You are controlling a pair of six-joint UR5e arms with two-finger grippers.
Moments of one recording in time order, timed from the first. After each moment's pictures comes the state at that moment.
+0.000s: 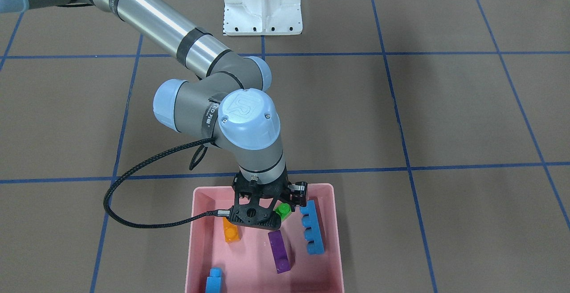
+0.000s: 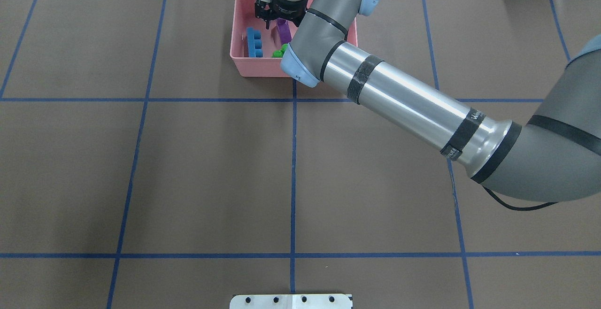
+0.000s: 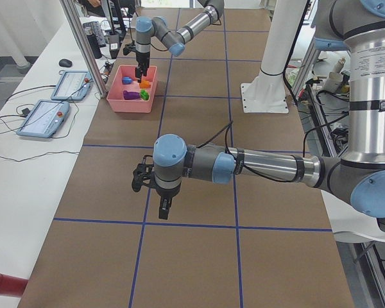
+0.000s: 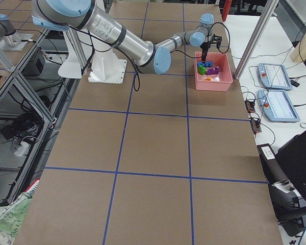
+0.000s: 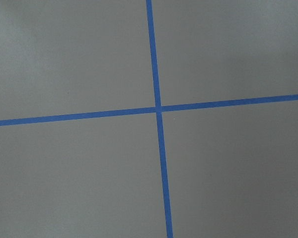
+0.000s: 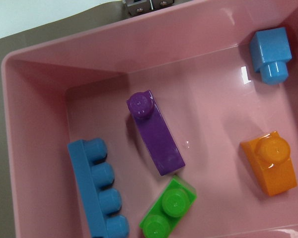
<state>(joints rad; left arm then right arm) -1.59 -1.48 -1.77 -1.62 -2.35 -0.01 0.79 -0.35 0.82 -1.21 1.99 1.28</state>
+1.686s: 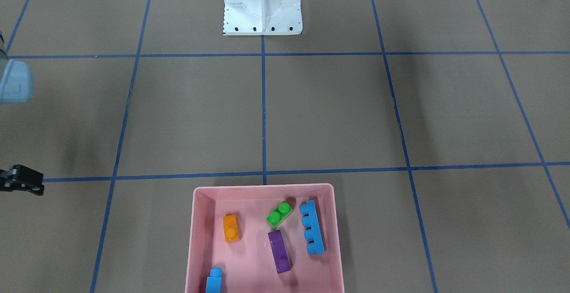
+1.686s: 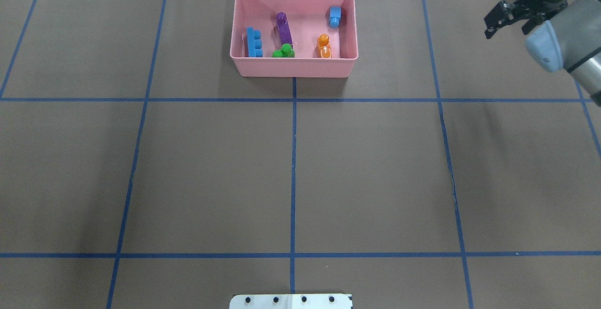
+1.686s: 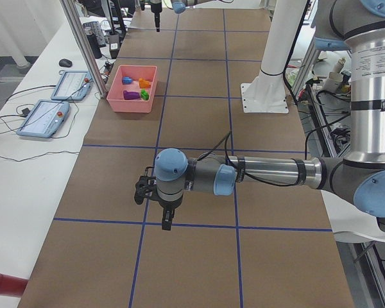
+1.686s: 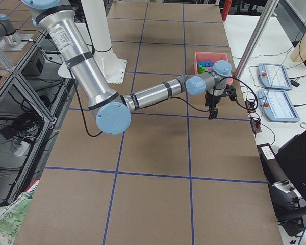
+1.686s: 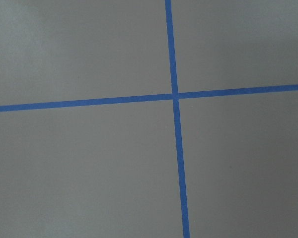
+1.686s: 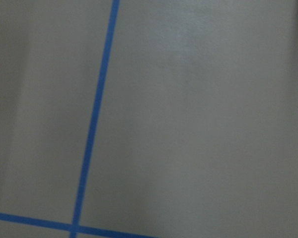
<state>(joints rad) -1.59 -1.47 -1.71 -1.67 -2.35 0.00 1.24 -1.15 1.46 -1.52 2.26 0.33</state>
